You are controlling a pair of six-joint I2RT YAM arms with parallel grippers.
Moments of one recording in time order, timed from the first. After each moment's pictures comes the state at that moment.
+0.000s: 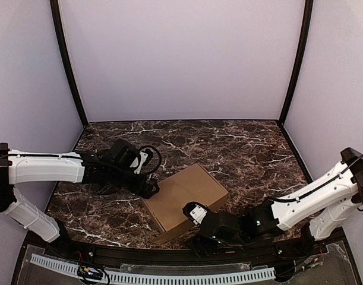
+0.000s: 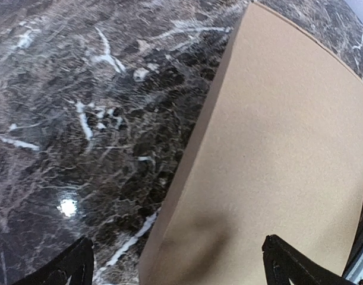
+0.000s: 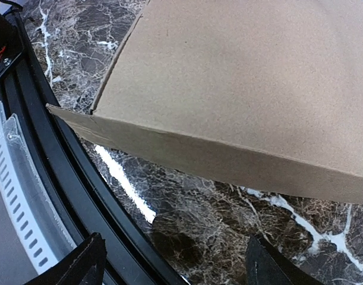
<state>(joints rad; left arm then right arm) -0.84 1.40 0.85 -0.38 -0.05 -0.32 1.54 1.51 0.77 -0.14 0.31 0.58</state>
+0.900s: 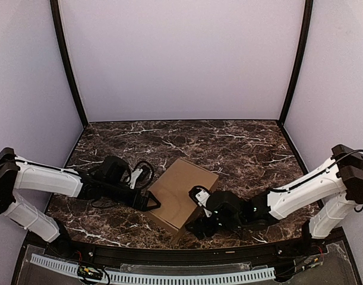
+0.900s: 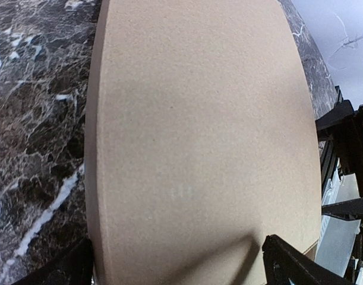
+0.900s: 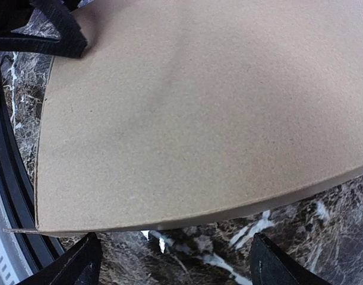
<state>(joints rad) -0.77 1.40 0.57 -0.02 0.38 -0.45 1.33 1.57 0.67 0.10 0.21 0.51</state>
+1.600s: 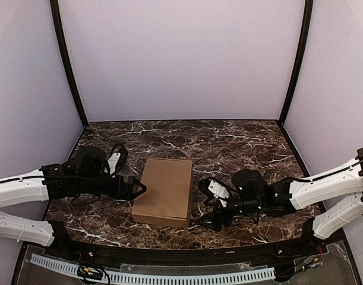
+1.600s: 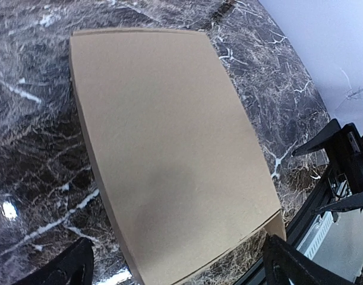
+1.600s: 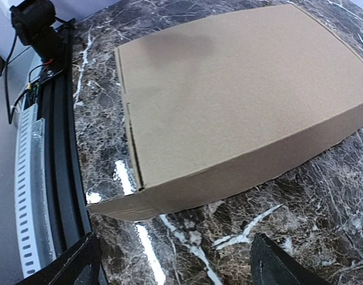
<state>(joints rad) -0.83 0.98 0.59 -0.34 0.08 -0.59 1.12 1.36 0.56 0.16 -0.17 0.12</state>
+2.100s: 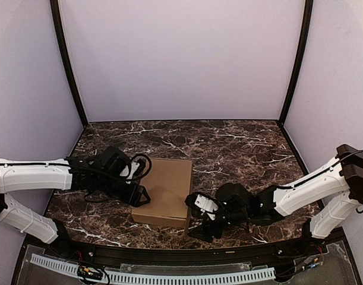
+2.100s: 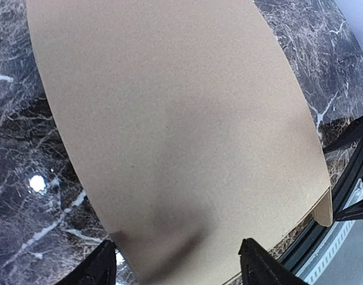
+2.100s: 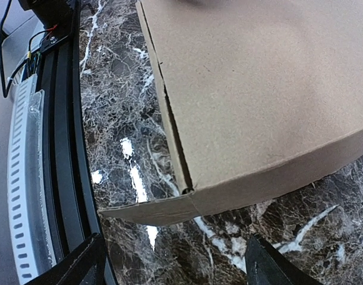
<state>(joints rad) -0.84 1.27 0.75 -0.46 0.12 -0.45 1.24 1.50 0.59 0.21 -0.15 0.14</state>
